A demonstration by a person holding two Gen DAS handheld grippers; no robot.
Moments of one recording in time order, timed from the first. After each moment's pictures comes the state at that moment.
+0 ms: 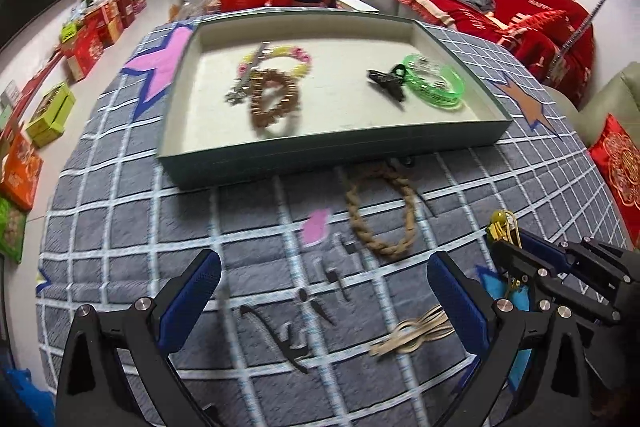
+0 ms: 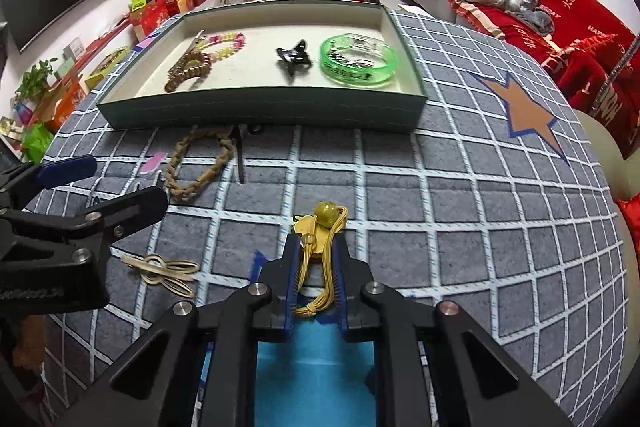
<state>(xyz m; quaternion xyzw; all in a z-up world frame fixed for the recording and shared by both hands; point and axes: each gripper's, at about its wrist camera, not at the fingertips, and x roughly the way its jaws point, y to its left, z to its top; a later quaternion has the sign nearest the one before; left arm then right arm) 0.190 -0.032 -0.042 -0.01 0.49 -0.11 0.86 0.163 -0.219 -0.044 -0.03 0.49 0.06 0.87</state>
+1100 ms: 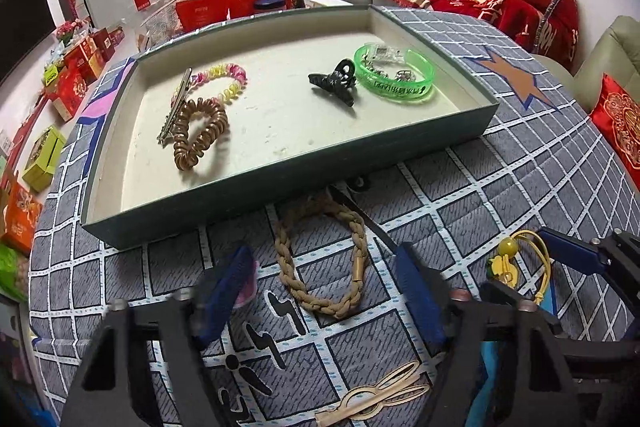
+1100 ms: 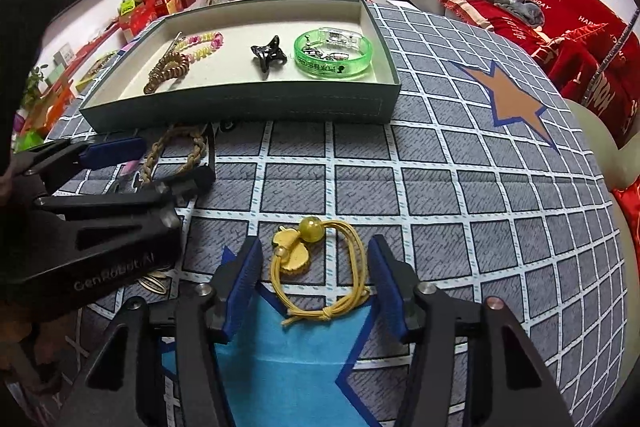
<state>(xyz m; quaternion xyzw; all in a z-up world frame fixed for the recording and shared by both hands) 0.207 -0.081 -0.050 0.06 0.47 -0.14 0.87 0.165 -0.232 -0.047 -0.03 0.49 0.04 0.87</state>
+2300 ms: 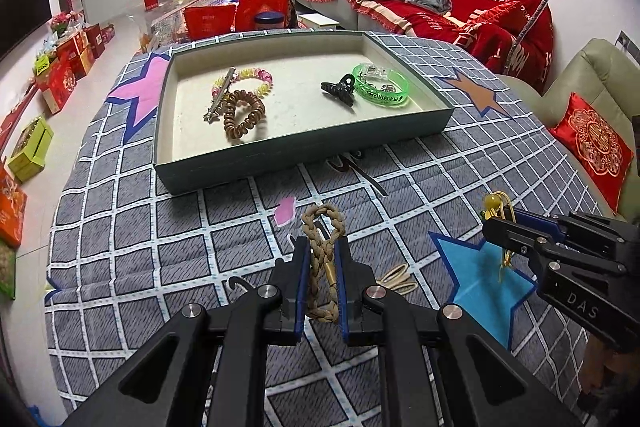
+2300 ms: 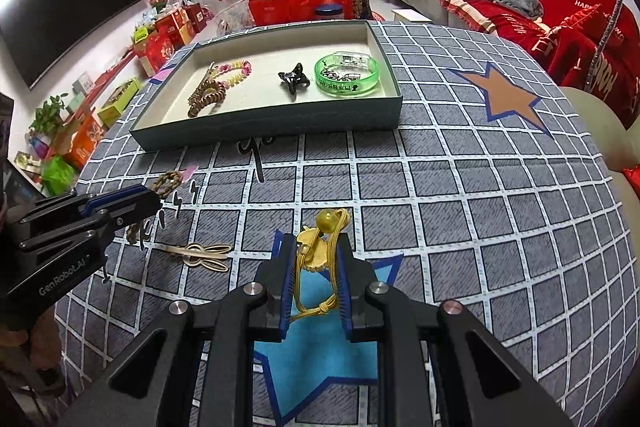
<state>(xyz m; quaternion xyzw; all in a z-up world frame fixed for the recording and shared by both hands) 0.151 -0.027 -0.016 0.02 0.45 -0.18 0.87 0.131 -0.234 -0.016 0.03 0.47 0.07 0.88</state>
